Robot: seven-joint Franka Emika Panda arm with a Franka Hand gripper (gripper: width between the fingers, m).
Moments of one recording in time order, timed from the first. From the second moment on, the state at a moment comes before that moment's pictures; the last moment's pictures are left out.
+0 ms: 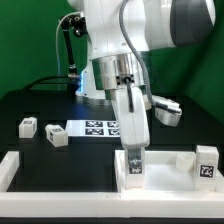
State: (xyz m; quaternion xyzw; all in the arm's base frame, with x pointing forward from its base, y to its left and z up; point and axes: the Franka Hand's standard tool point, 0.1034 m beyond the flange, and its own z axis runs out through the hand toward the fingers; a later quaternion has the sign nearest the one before) arm 0.664 -0.013 0.068 -0.72 0.68 -0.02 0.11
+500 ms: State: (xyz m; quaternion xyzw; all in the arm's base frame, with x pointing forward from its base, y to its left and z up) arm 0.670 -0.011 0.073 -0.92 0.37 -0.04 0.08
